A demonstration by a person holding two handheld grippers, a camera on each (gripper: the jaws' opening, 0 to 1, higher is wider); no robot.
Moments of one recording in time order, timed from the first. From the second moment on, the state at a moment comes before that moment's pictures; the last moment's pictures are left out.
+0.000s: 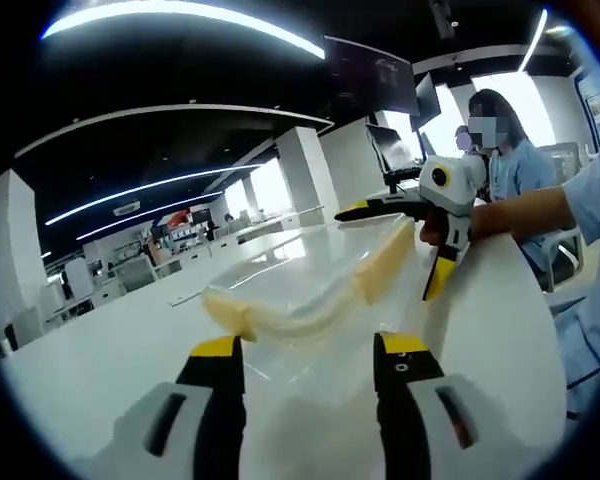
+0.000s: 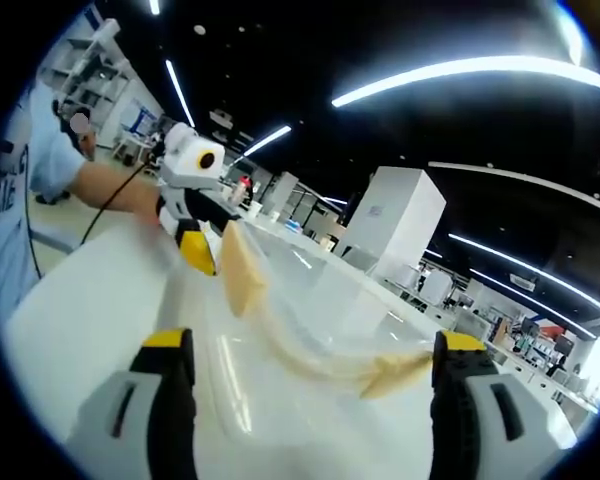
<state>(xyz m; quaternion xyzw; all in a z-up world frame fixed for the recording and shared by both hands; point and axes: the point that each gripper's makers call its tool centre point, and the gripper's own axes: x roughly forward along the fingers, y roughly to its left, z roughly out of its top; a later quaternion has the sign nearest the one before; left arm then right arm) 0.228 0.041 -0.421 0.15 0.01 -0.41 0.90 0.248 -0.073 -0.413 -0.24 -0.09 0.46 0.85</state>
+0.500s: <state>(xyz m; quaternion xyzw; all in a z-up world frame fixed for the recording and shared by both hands) 0.219 0.032 -0.422 0.19 0.02 -0.42 0.89 0.248 -0.073 -0.416 -0.25 -0.09 0.46 0.85</state>
